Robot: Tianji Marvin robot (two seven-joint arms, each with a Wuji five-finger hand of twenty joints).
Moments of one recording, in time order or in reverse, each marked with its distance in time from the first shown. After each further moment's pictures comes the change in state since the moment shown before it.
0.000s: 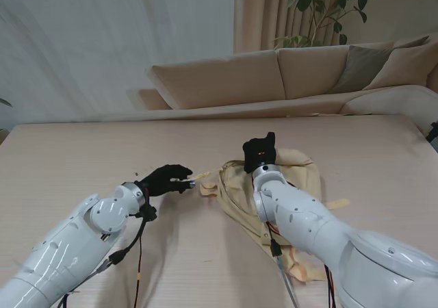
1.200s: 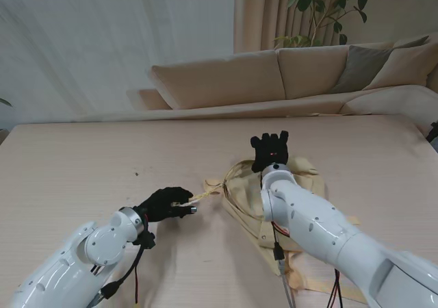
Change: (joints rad) left arm 0.241 0.032 -0.102 -0.242 0.106 0.060 -0.001; right arm -0.121 0.182 0.191 -0.387 -0.155 0.112 0.258; left_hand 0.002 0.001 -0.001 0.000 -0.017 -0.001 0.005 0.000 0.015 0.037 -0.002 0.001 0.013 0.024 0.008 0.000 0.002 0.010 0.073 0.000; right_hand -0.142 0.244 -0.143 0.190 -0.726 -0.032 -0.205 -0.089 -0.884 -0.154 -0.013 -0.204 -0.708 -0.234 -0.345 -0.080 -0.414 -0.151 -0.385 -0.061
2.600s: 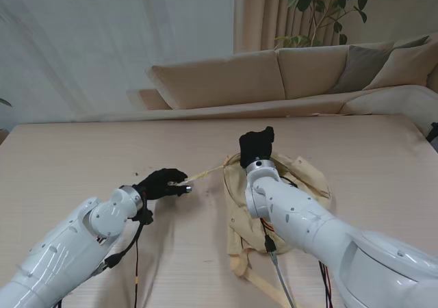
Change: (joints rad) left arm -0.239 -0.025 0.111 0.259 -0.060 -0.044 0.040; right arm 0.115 -0.172 -0.163 0.281 0.093 0.040 -0.236; left_hand 0.000 0.000 0.000 0.000 -0.054 -0.045 -0.059 0.000 -0.003 0.000 0.000 0.008 -0.001 0.000 0.000 0.000 -0.002 0.000 0.000 0.000; right_hand 0.106 -0.340 0.153 -0.194 0.749 0.080 0.301 -0.009 0.933 0.113 0.081 0.272 0.808 0.202 0.362 0.096 0.543 0.201 0.359 0.012
